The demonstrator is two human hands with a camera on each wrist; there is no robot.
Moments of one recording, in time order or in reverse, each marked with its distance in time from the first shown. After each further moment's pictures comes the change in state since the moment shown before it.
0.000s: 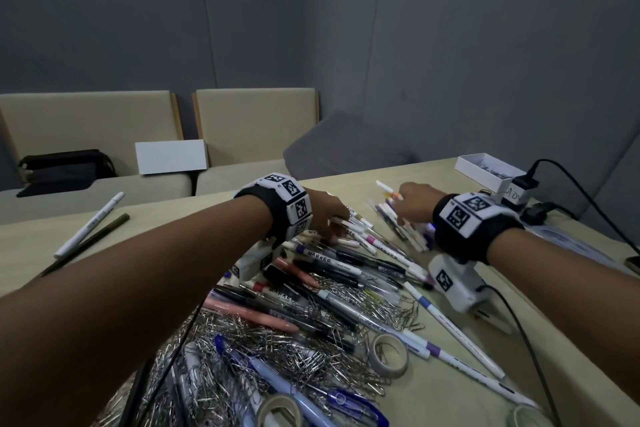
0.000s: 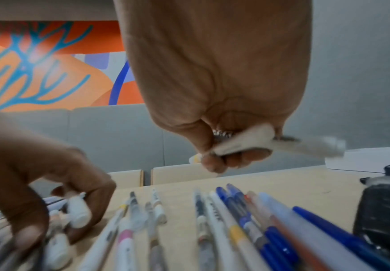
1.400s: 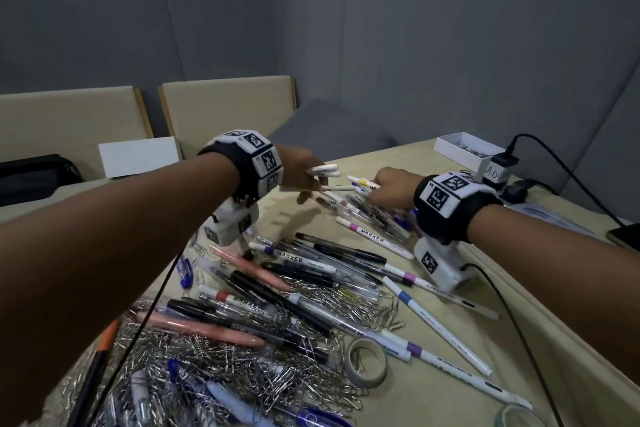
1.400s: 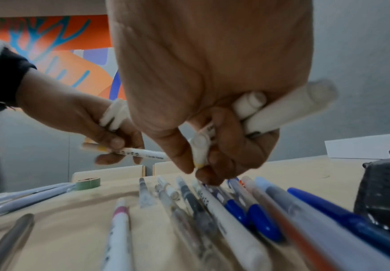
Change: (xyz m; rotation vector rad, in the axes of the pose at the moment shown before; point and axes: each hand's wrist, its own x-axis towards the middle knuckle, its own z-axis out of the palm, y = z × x) left_hand 0.037 -0.033 -0.035 -0.114 0.079 -0.032; right_hand 0.014 0.013 0.002 0.060 -0.042 -0.026
